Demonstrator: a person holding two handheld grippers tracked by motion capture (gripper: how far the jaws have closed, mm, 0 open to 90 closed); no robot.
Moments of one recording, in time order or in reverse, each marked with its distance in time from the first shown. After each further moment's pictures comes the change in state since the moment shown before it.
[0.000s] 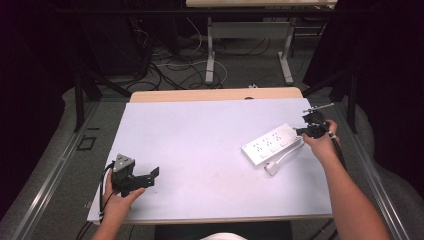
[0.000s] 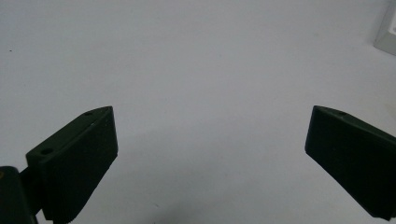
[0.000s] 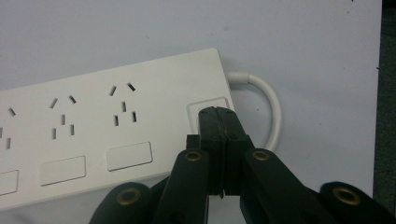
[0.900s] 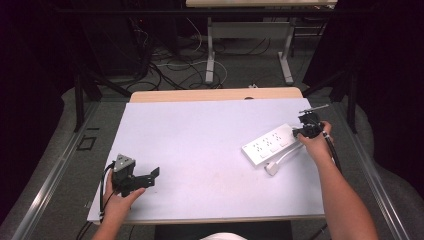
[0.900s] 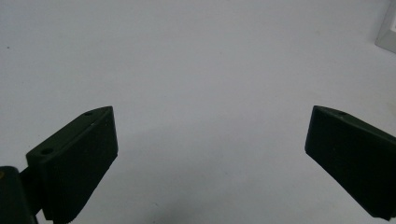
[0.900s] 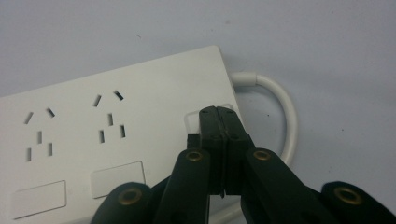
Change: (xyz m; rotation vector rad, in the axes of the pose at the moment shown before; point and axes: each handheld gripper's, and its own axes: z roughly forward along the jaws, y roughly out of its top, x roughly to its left) left arm 0.000 -0.001 0.001 0.011 -0.001 -0.002; right arm 0.000 0.000 0.024 0.008 0.000 0.035
